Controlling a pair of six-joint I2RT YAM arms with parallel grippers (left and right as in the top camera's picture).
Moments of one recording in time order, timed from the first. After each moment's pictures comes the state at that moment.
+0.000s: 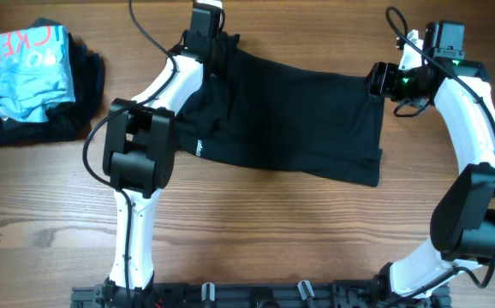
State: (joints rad) left arm -0.28 2.40 1.85 -0.20 -0.21 -0.08; right arm -0.14 1.83 1.43 -0.74 -0.25 0.08
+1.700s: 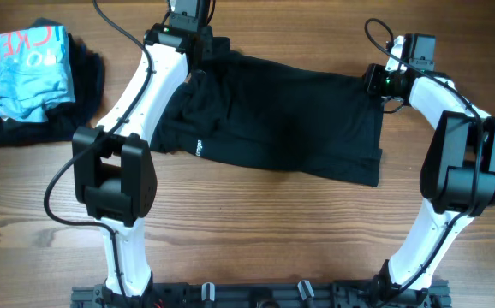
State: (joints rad) left arm -0.28 2.14 1.86 -0.67 -0.27 -0.32; right arm -0.14 2.14 1.41 -0.29 -0.14 0.11
